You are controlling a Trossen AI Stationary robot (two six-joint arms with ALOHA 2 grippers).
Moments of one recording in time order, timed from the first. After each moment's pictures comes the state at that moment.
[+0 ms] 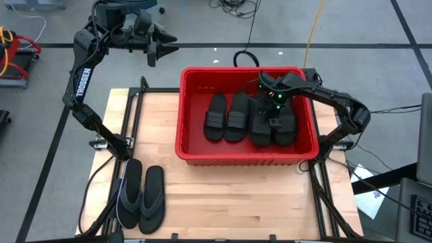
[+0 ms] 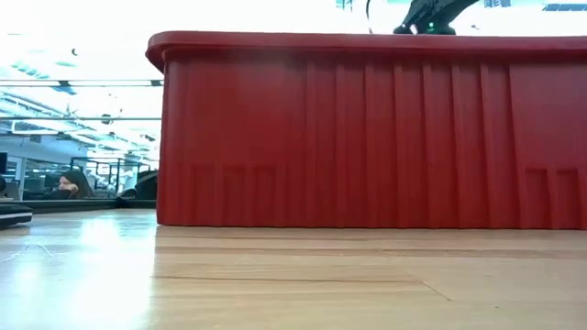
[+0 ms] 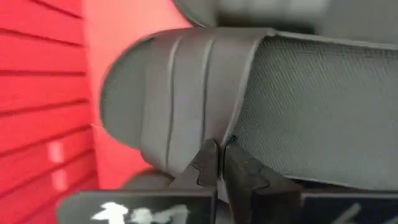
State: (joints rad) left arm 0.89 1.57 2.30 -1.08 0.65 0.07; right arm -0.66 1.55 1.27 -1.25 -0.21 -0.65
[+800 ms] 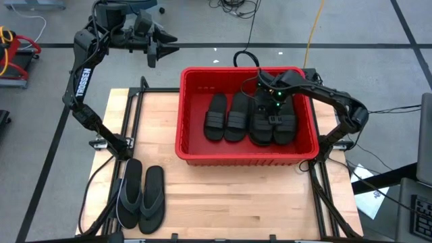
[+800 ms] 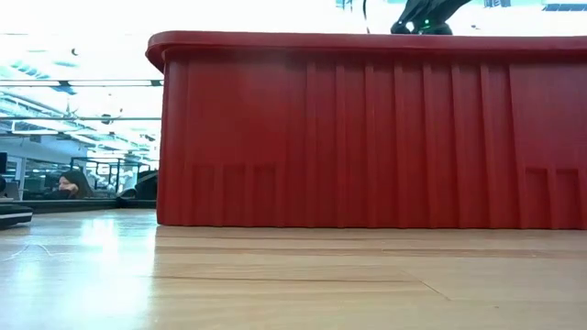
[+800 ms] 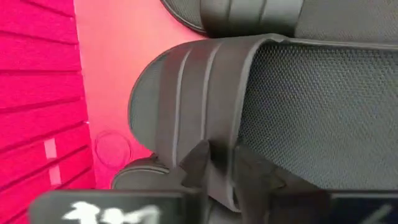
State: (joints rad) left arm 0.88 1.57 2.30 -1.08 0.65 0.11; right arm -0.64 1.57 1.32 -1.26 -0.23 -0.61
